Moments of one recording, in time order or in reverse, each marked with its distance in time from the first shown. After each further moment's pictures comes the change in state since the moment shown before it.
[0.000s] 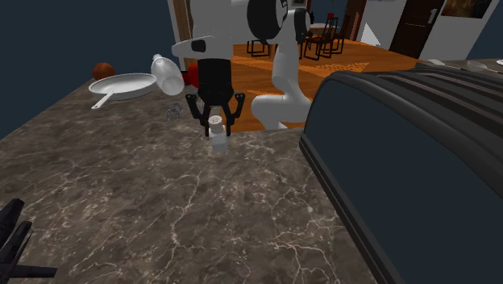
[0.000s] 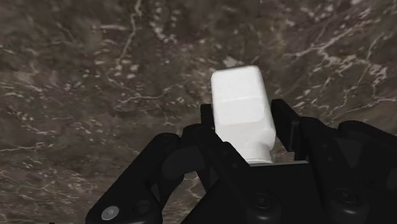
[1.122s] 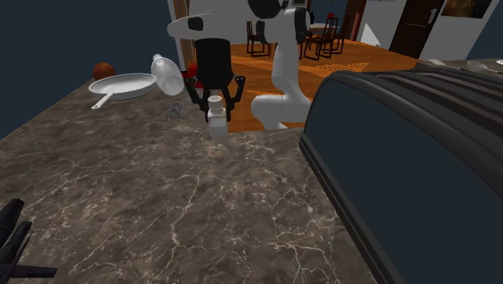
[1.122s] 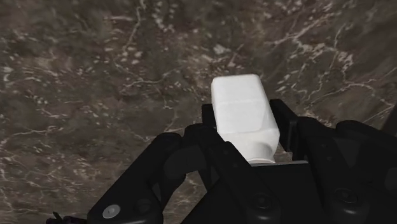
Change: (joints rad) arm 0.012 0.028 0.011 0.129 0.012 -0.137 0.008
